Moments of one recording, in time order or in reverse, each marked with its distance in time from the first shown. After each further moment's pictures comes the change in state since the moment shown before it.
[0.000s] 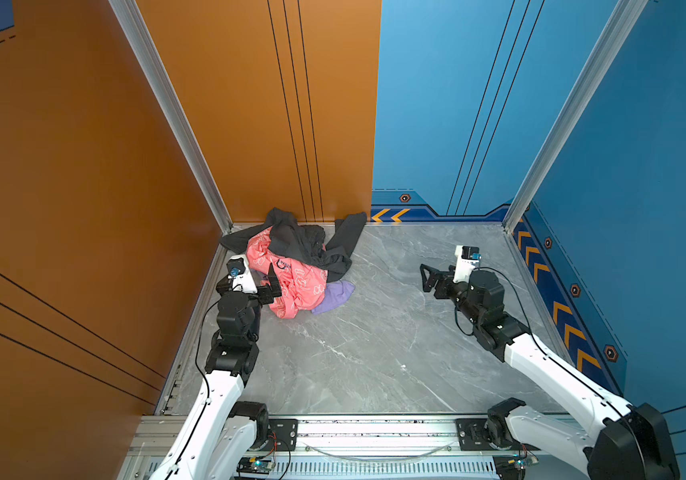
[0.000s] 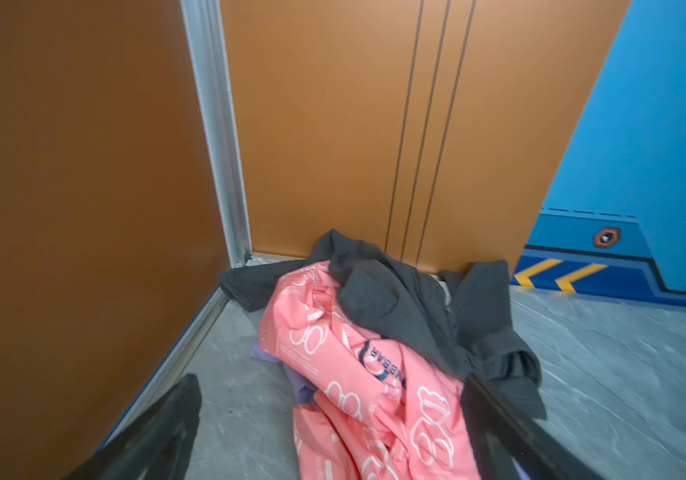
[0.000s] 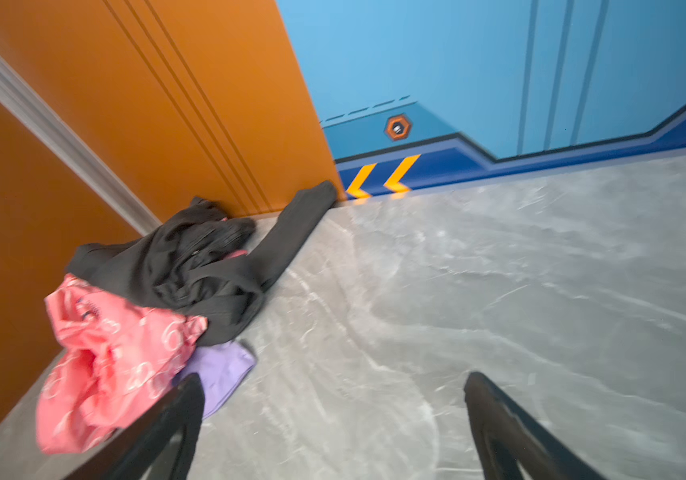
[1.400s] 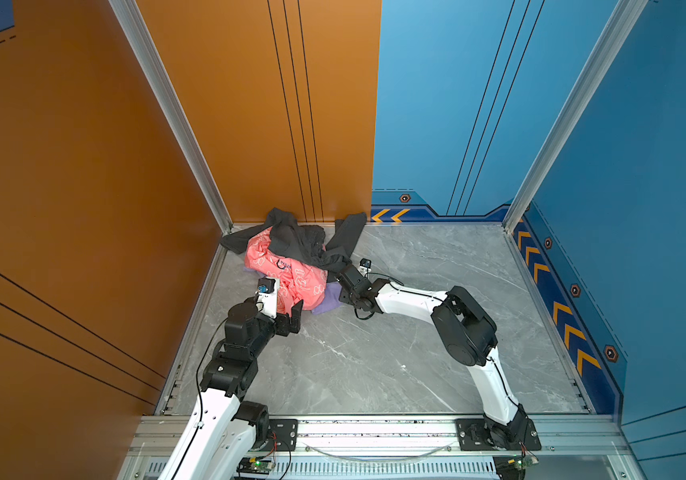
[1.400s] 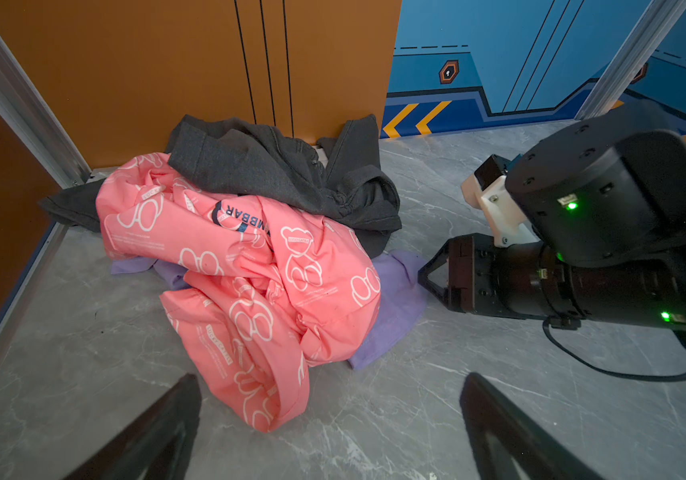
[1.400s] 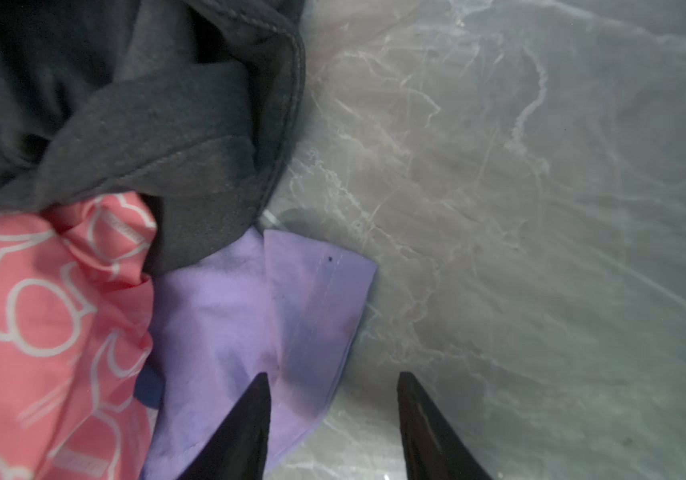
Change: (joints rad) left arm -0.089 -0.142 -0.034 -0.373 0.242 0.045; right arm 0.380 1.087 0.906 -0.481 0.224 0.537
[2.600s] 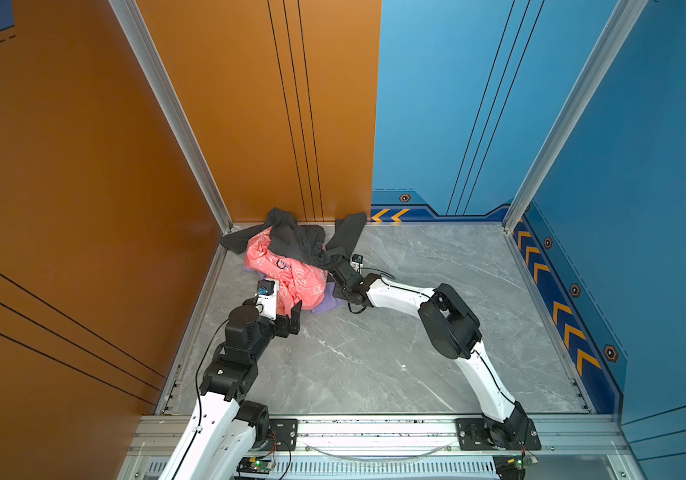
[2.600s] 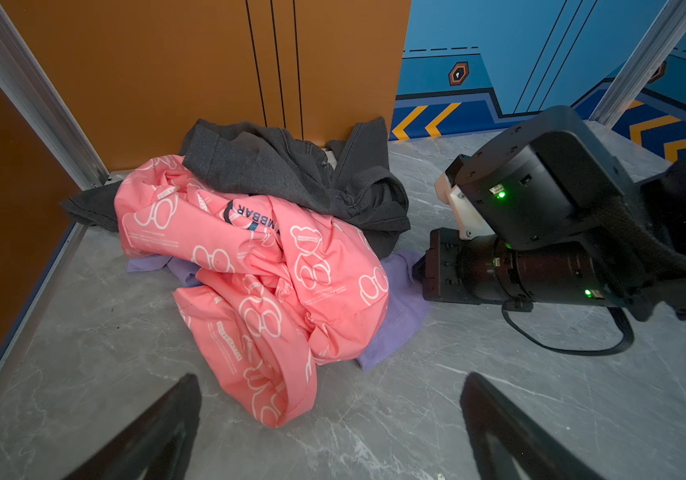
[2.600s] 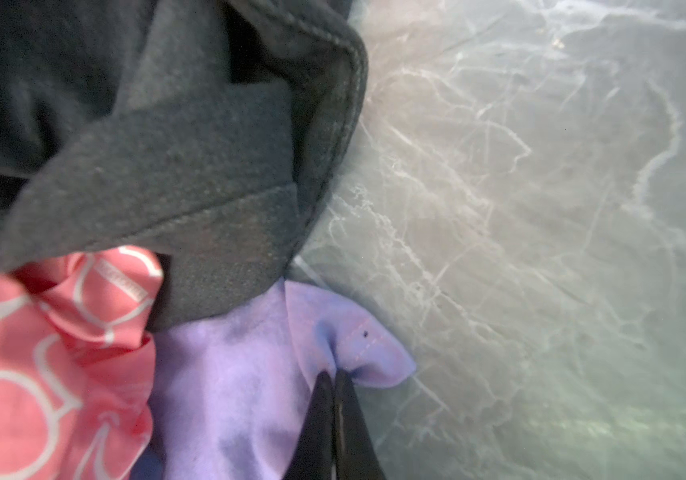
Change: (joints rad) left arm -0.022 -0.028 -0.011 -0.003 -0.048 0.000; right arm -0.011 0.129 0.169 -0.005 -0.022 -0.053
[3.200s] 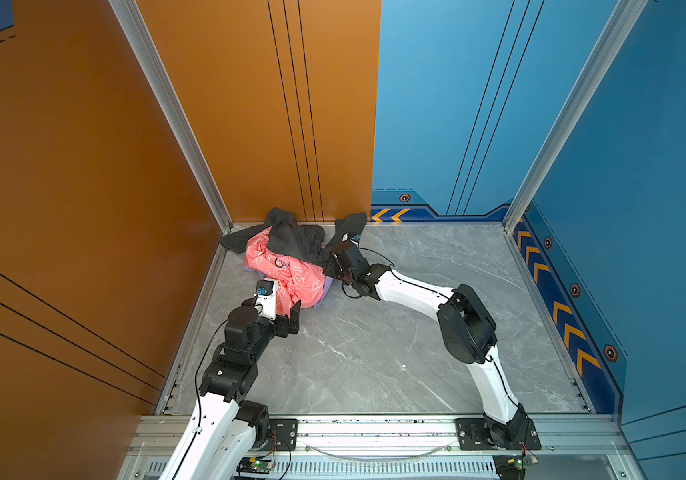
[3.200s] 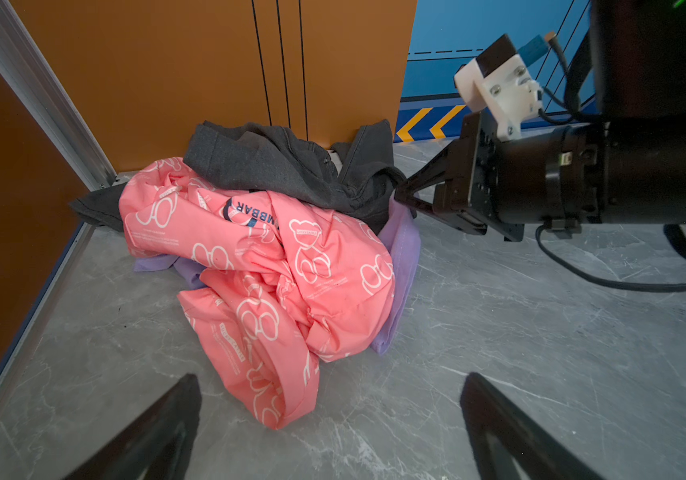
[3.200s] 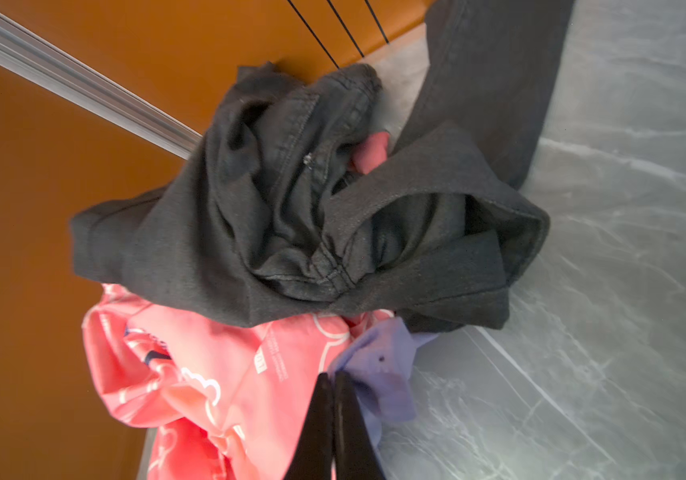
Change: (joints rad) left arm 0.000 -0.006 -0.001 0.000 -0.012 0.000; right arm -0.007 -0.151 0.000 0.232 -0.106 -0.007
